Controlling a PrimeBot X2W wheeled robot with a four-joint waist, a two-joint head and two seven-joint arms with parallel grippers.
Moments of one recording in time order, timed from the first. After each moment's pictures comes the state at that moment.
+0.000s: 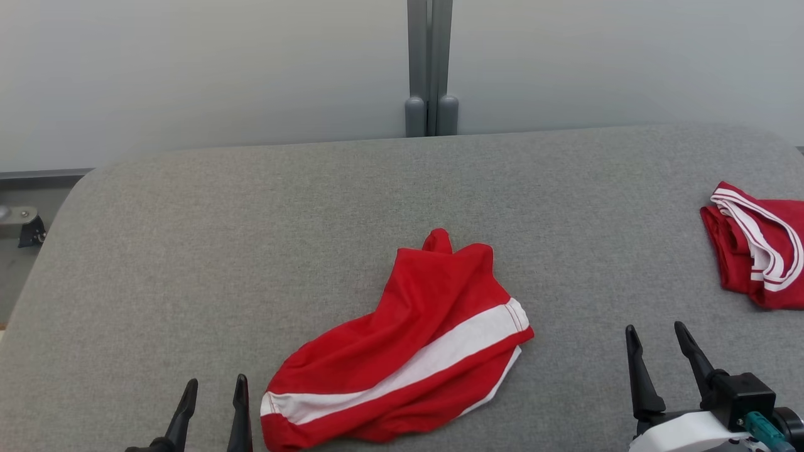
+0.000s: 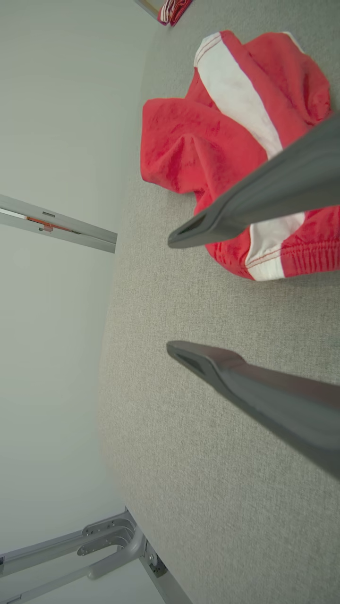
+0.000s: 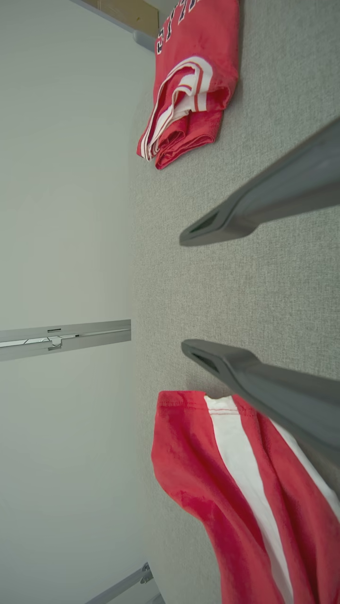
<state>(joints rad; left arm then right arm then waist) 0.20 0.05 -0.03 0.12 -0.25 -0.13 -0.26 0.12 -0.05 -0.06 0.16 0.08 0.13 -0.26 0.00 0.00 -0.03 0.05</state>
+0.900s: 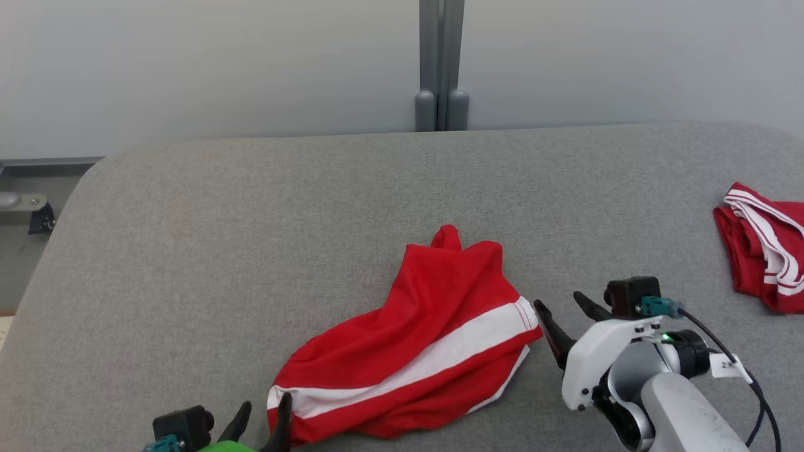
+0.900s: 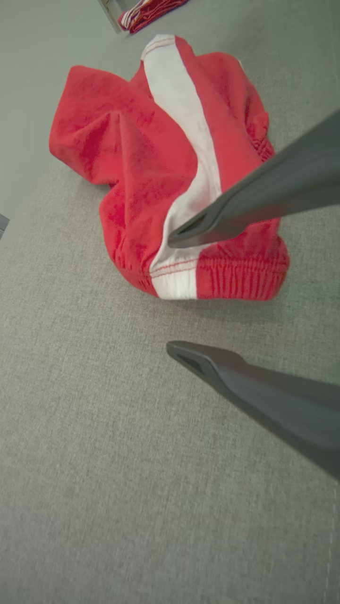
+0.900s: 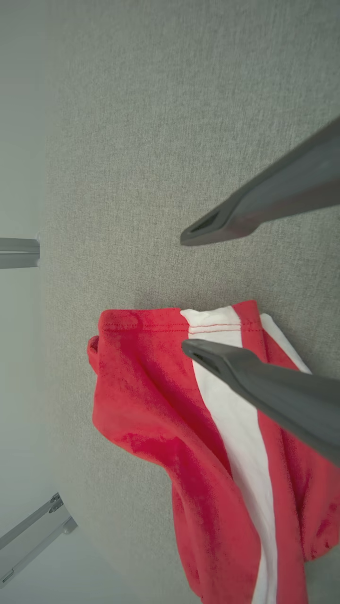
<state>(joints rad) 0.12 0.05 -0.10 0.25 -0.46 -0.10 0.07 -0.20 -0.13 0.21 0.40 0.29 0.13 0.12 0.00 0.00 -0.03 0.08</state>
